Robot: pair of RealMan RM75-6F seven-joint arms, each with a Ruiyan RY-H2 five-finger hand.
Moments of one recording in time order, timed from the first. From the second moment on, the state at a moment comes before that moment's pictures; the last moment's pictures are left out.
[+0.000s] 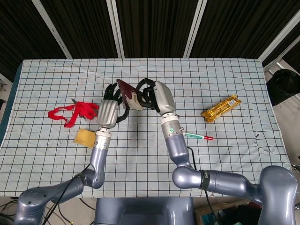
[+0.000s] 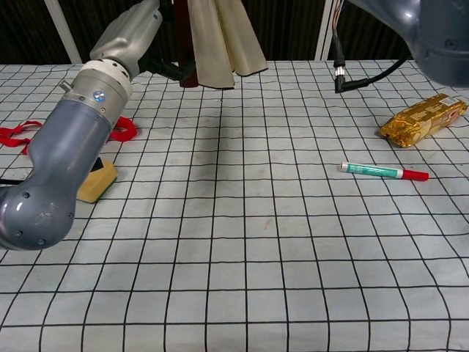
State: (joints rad) left arm -0.88 -2.03 -0.41 -0.90 1.27 1.30 0.04; right arm 1.04 -1.69 0.69 -1.62 -0.62 1.18 -0.18
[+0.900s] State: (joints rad) left arm -0.78 -1.82 -0.38 -1.04 1.28 1.32 0.09; right arm 0.89 -1.58 0.56 -1.55 -0.71 1.23 -0.17
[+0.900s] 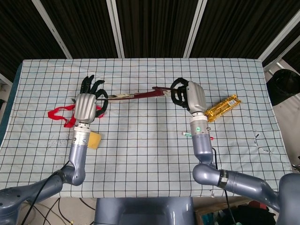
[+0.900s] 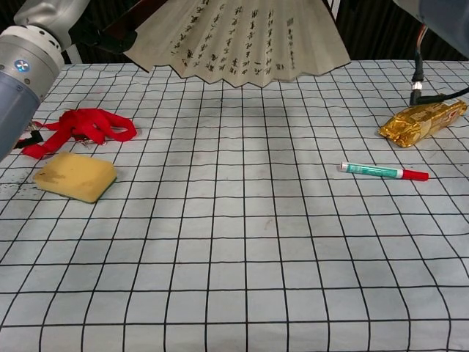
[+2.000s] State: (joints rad) left arm -0.86 -1.85 -0.40 -0.91 1.27 1.27 0.08; right arm 0.75 -1.62 0.43 -1.29 -1.03 1.29 0.03
